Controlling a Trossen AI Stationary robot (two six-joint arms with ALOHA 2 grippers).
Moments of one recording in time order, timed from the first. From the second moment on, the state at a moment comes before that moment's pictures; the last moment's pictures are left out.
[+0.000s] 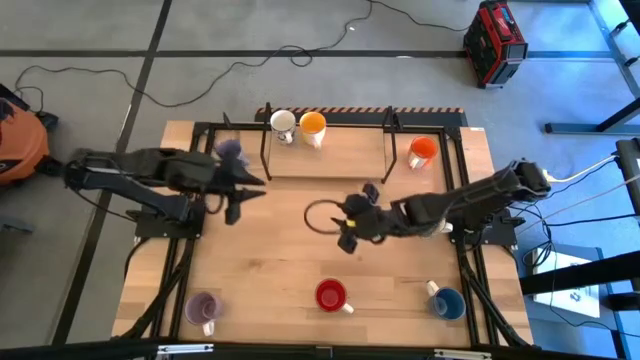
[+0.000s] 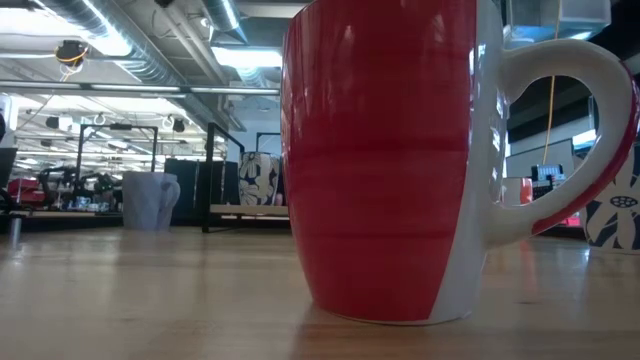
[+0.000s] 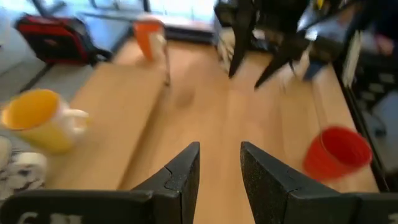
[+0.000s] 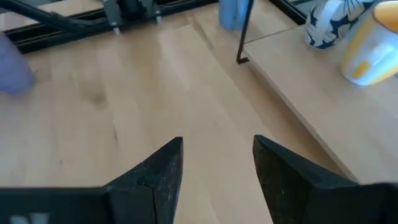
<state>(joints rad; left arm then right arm) -0.13 0.91 1.10 -0.70 -0.25 -0.20 0.28 1.55 1.23 -0.43 0.53 0.50</state>
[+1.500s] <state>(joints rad) 0.81 1.24 1.31 -1.12 0.03 -0.23 0.38 1.33 1.23 -0.73 0.61 0.49</state>
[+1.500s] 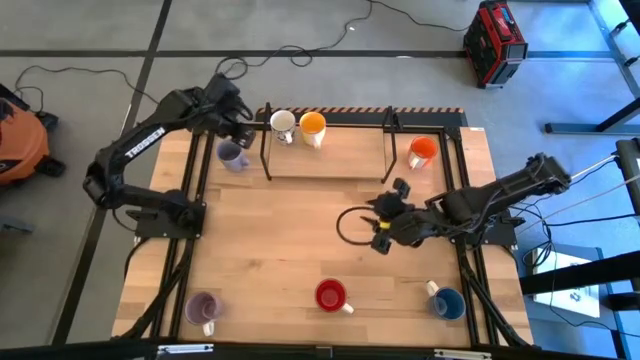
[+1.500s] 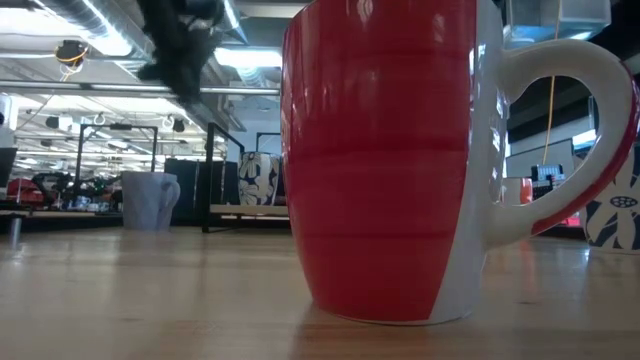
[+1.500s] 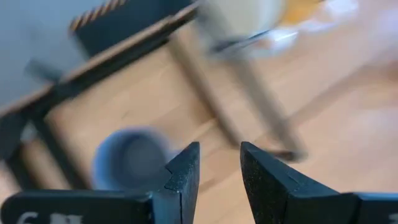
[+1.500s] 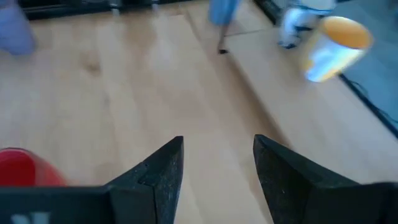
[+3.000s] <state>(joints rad) 0.30 1.33 1.32 -0.50 0.10 -0.25 -0.67 0.97 0.77 -0.86 0.27 0.24</state>
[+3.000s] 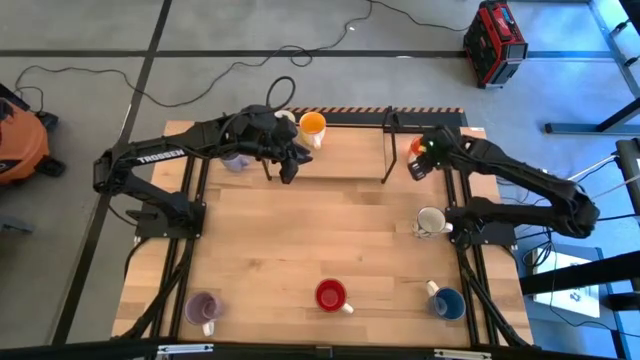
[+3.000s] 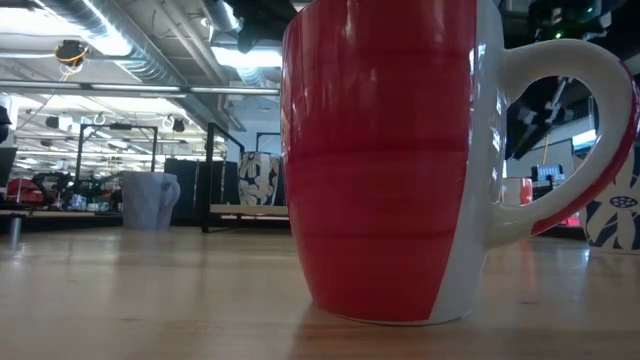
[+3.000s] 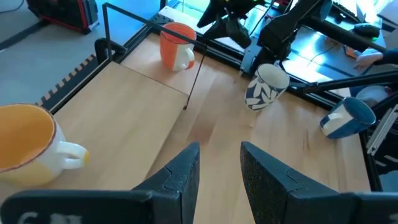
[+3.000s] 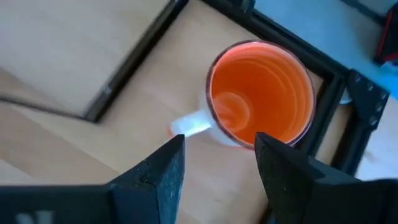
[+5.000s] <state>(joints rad) 0.30 1.33 1.32 -0.49 0.12 -0.23 -0.65 1.12 1.17 -1.35 0.04 -0.35</state>
